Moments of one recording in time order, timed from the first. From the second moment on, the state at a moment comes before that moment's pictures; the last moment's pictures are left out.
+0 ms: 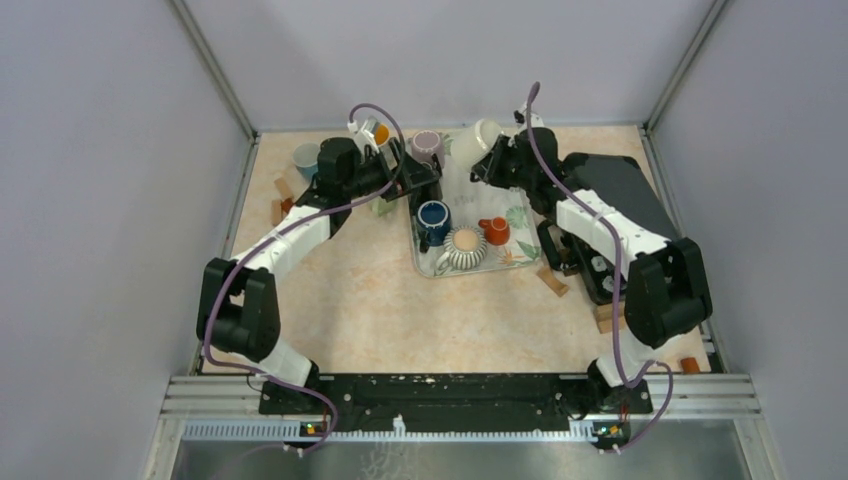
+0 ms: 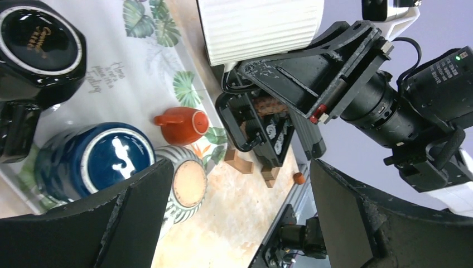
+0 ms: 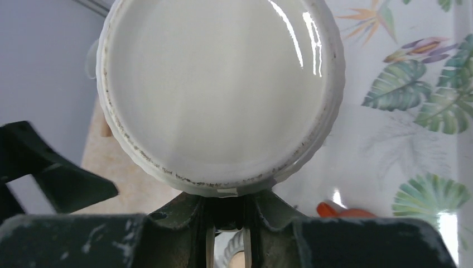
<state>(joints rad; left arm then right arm) -0.30 1.57 1.13 0.17 0.66 -0.82 0.43 1.65 1.26 -0.02 -0.08 0.55</state>
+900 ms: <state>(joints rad) -0.30 1.57 1.04 0.51 0.79 -1.09 0.43 1.61 1.08 0.58 -0.45 1.12</state>
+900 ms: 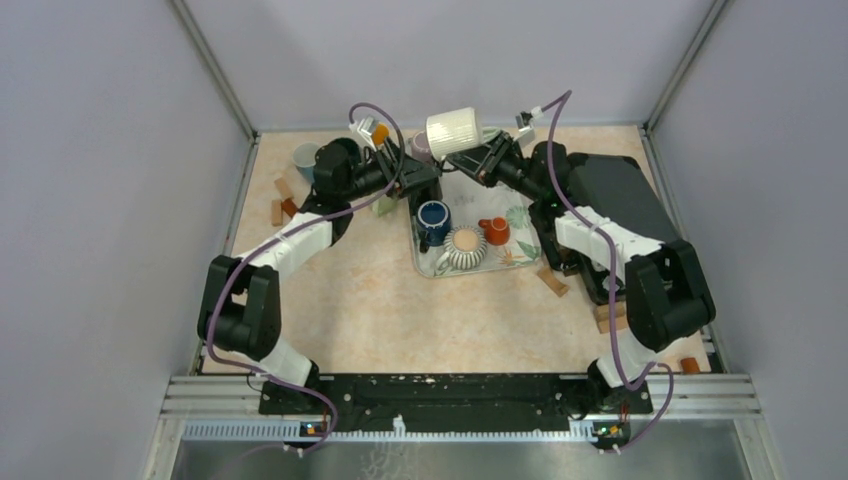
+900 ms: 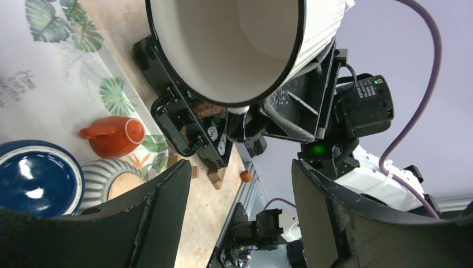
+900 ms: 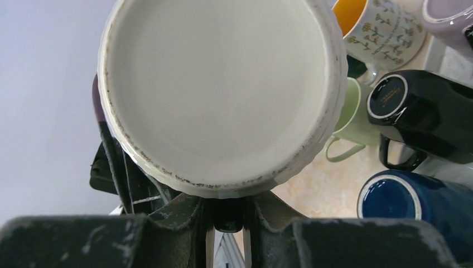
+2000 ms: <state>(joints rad) -0.32 1.65 1.04 0.75 0.86 -1.29 0.46 1.69 1.07 0.77 -0.54 1.28</state>
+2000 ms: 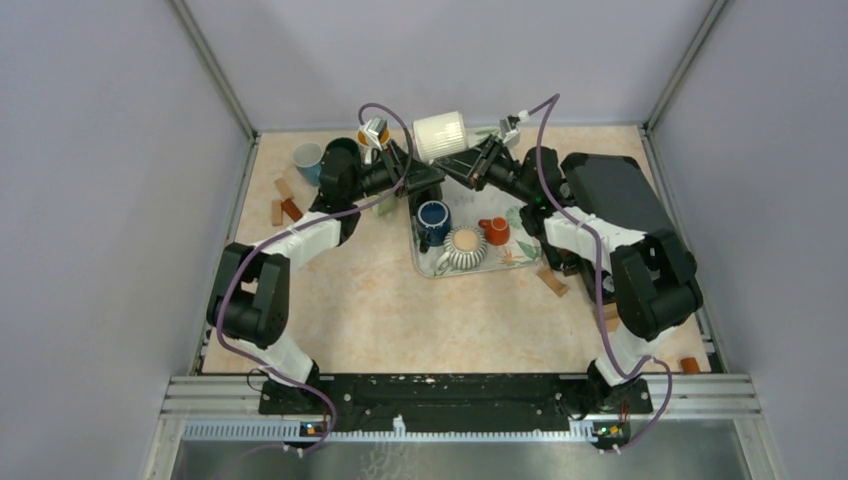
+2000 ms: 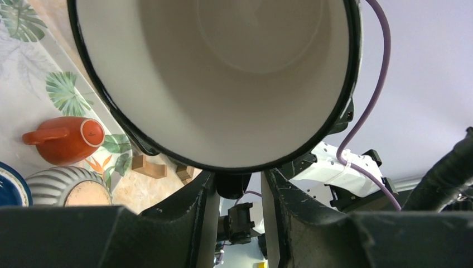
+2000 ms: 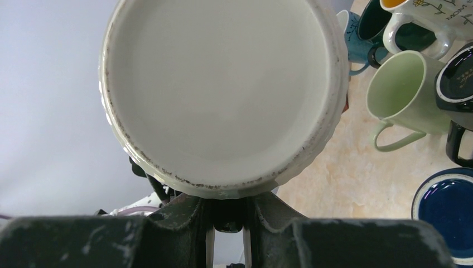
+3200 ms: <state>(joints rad) -0.32 1.64 1.04 0.69 0.87 -1.20 0.47 1.70 1.07 0.74 -0.57 1.22</state>
